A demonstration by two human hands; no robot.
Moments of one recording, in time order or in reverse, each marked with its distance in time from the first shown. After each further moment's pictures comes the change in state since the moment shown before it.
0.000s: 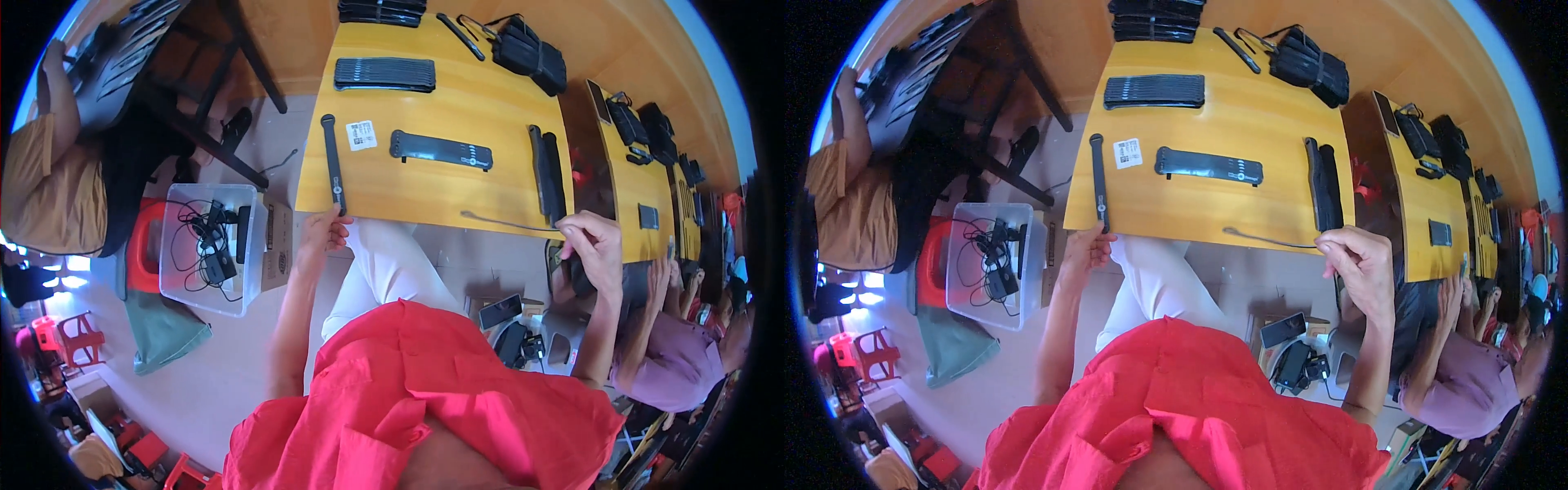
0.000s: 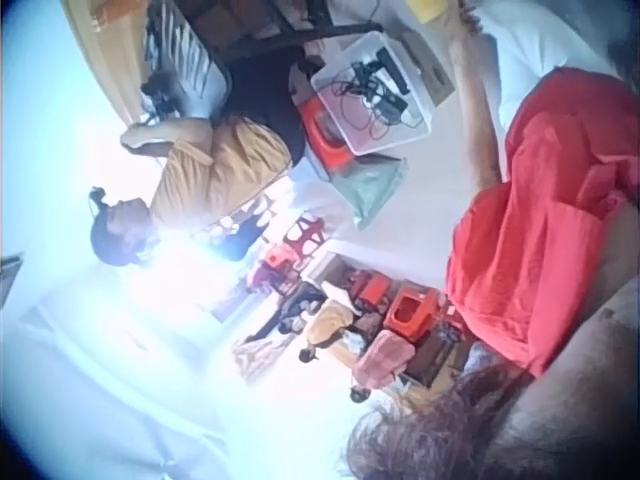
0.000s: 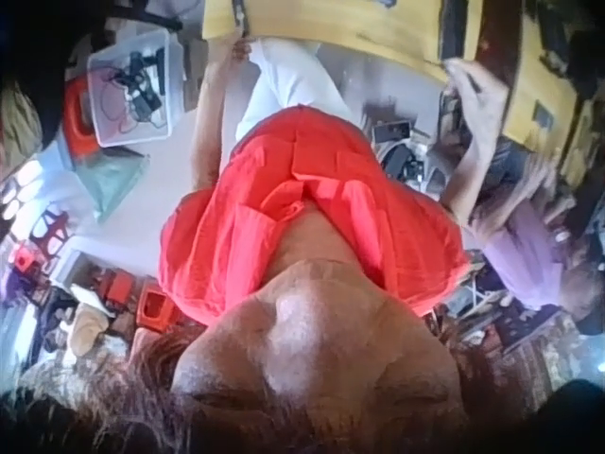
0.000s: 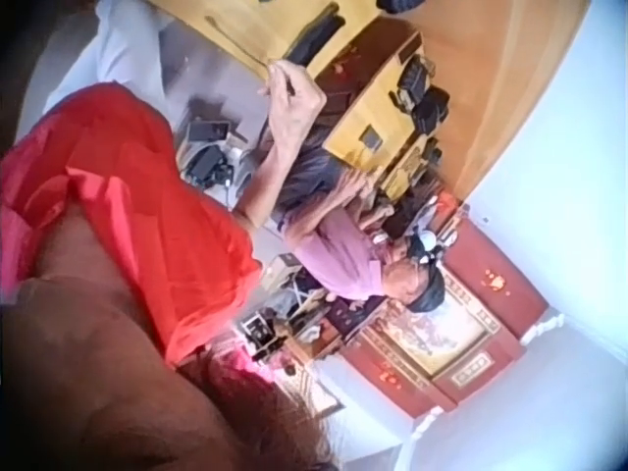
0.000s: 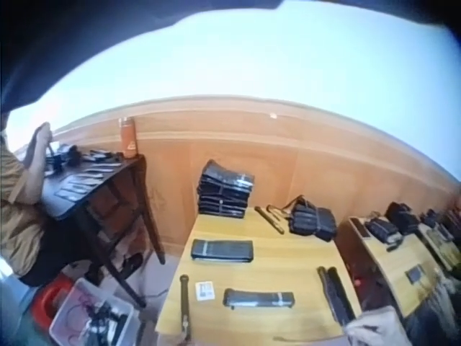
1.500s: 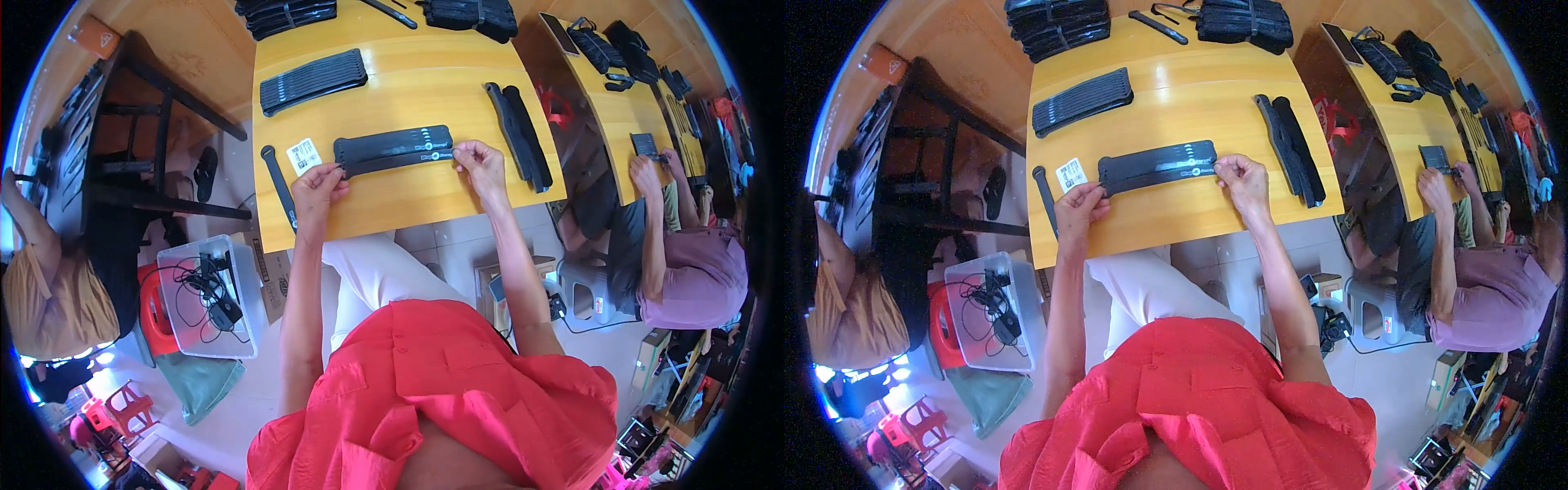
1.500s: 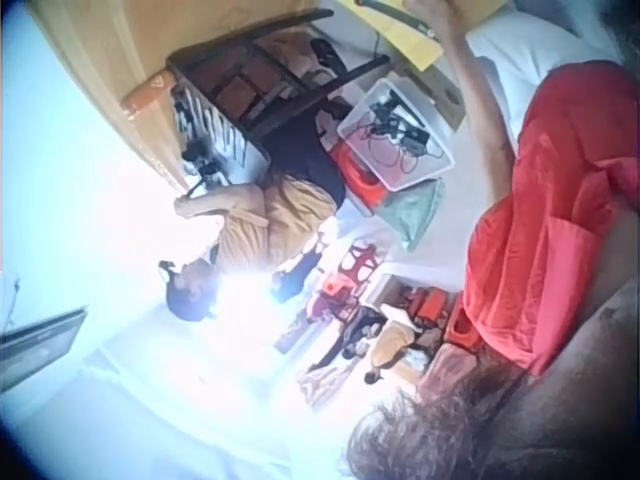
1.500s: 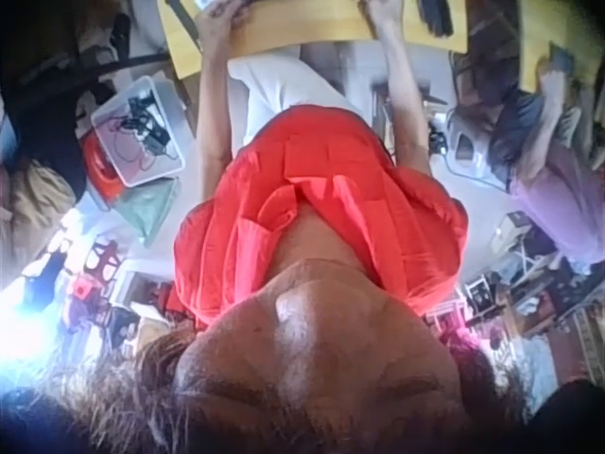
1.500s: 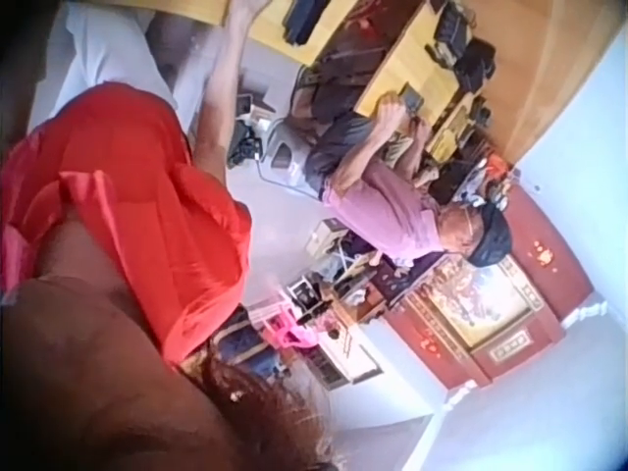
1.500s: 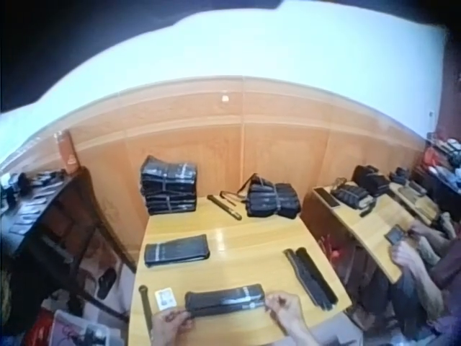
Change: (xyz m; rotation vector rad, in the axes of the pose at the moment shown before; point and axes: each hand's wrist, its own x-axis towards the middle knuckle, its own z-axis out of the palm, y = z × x) left_hand 0.083 0.045 0.090 -0.091 -0.066 0.350; right_hand 0.083 0.156 0.130 0.602 0.397 0.348
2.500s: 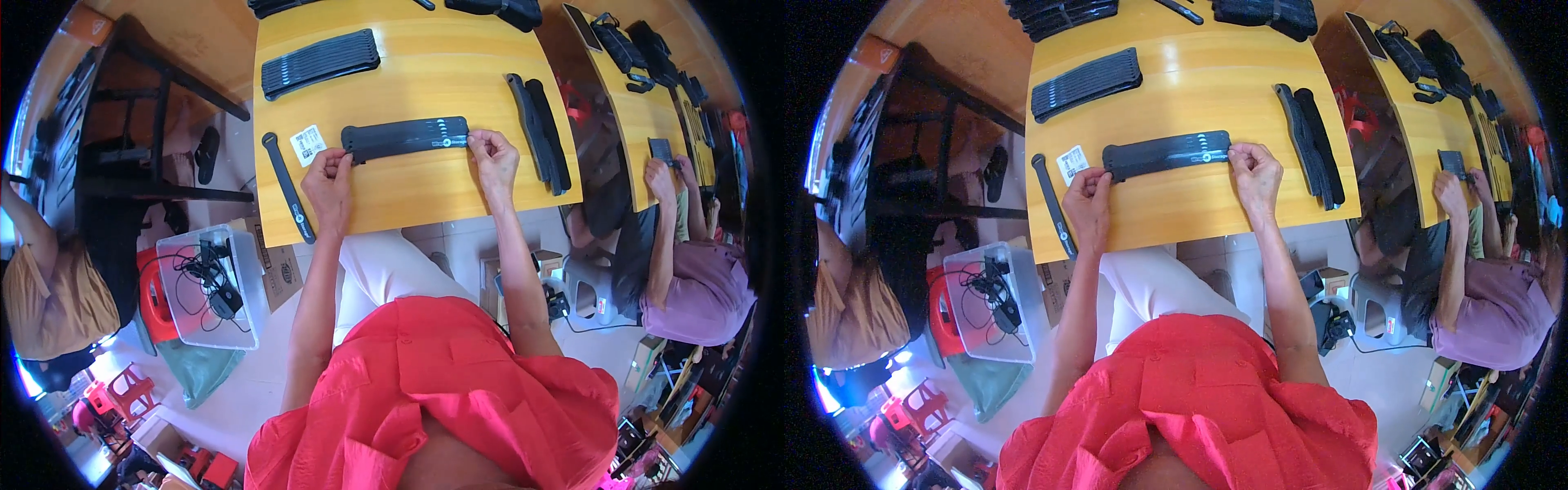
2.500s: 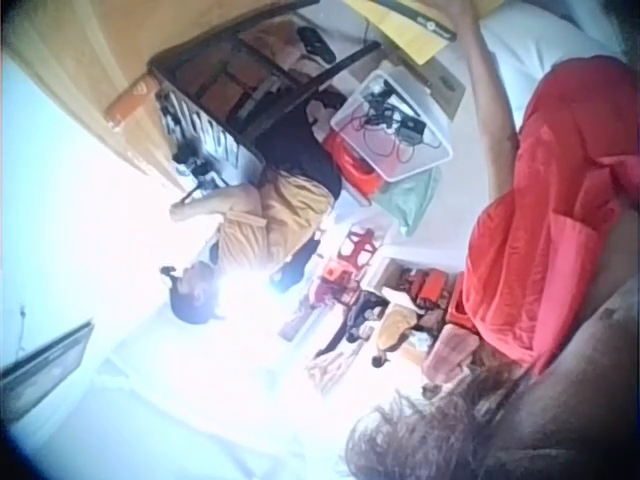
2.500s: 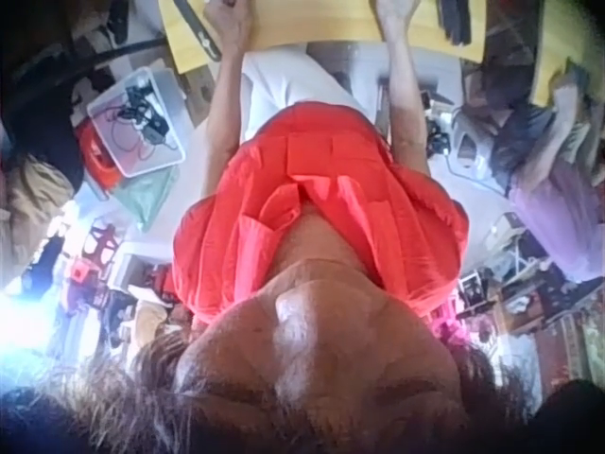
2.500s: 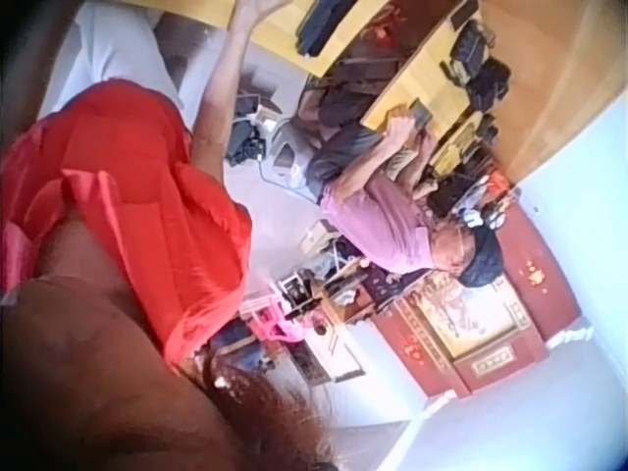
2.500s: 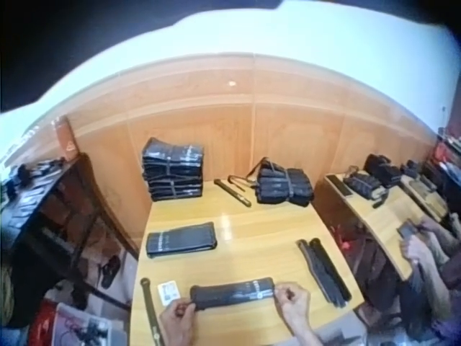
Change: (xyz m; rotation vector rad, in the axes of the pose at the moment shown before) left_hand 0.009 -0.022 0.015 0.367 0.236 0.347; right_hand 0.014 0.023 0.015 -0.159 0.238 -0.164
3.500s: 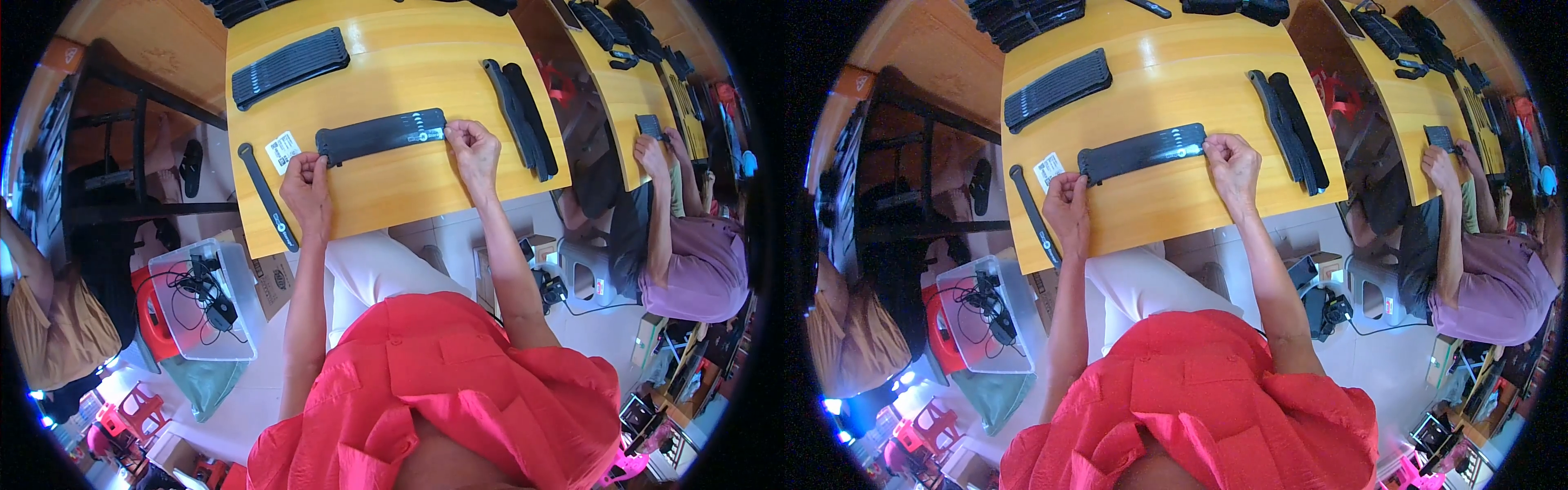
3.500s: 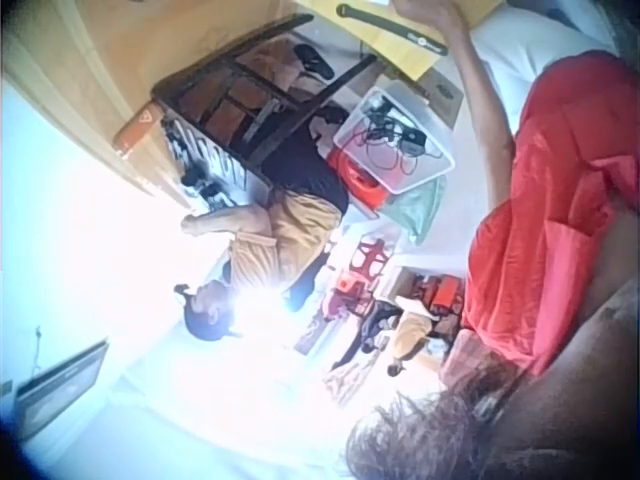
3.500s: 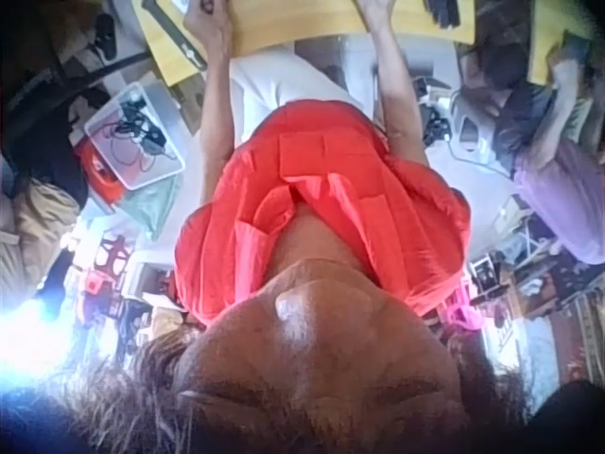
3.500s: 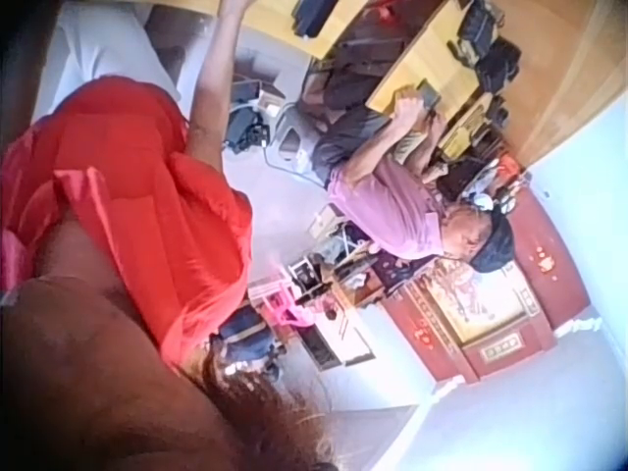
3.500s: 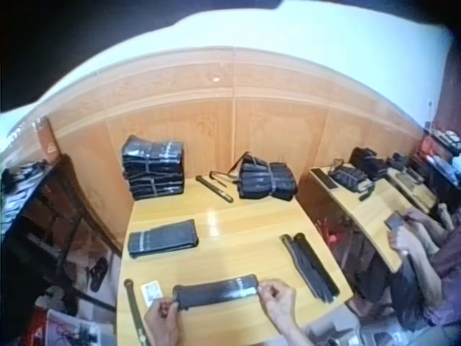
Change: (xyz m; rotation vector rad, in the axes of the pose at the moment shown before) left_hand 0.001 0.001 0.001 0.085 -0.004 -0.005; right_hand -0.001 0.000 0.001 -0.023 0.012 -0.008
